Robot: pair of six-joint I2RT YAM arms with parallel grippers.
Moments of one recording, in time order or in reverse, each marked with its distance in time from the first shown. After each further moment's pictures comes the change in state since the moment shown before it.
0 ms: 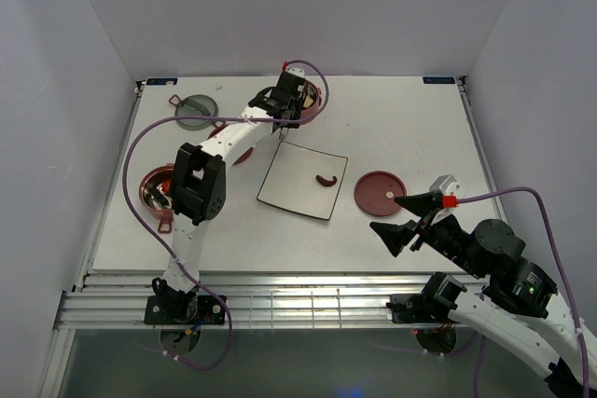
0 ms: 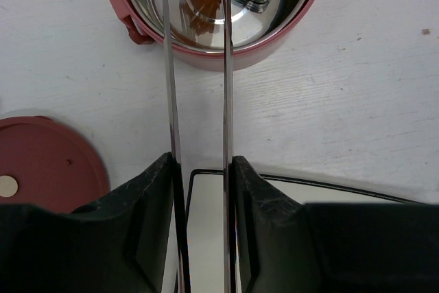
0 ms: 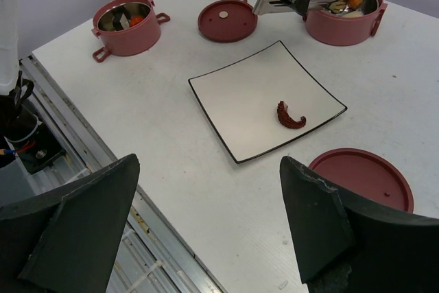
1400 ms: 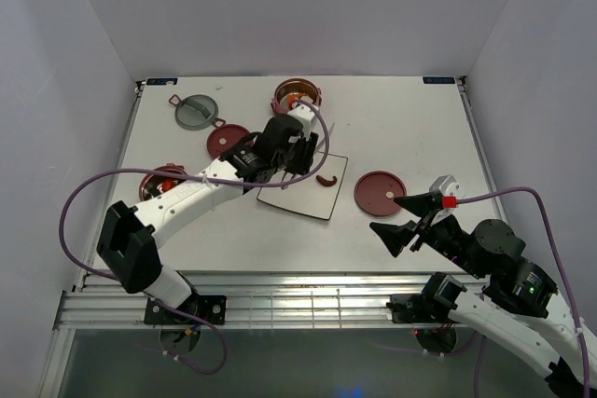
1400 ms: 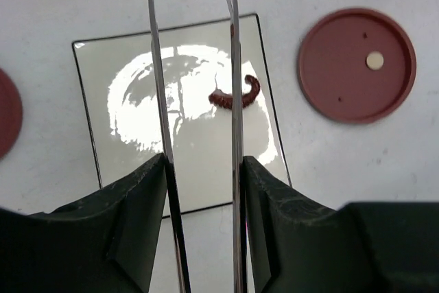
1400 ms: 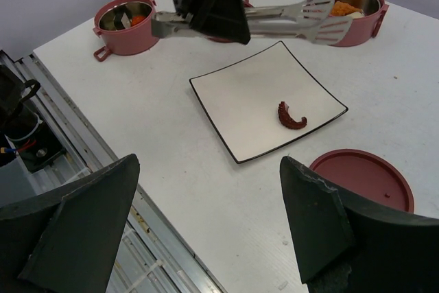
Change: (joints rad) left arm -0.243 -0.632 -0.572 0.092 0.108 -0.030; right arm 0.005 0.000 0.000 0.000 0.000 -0.003
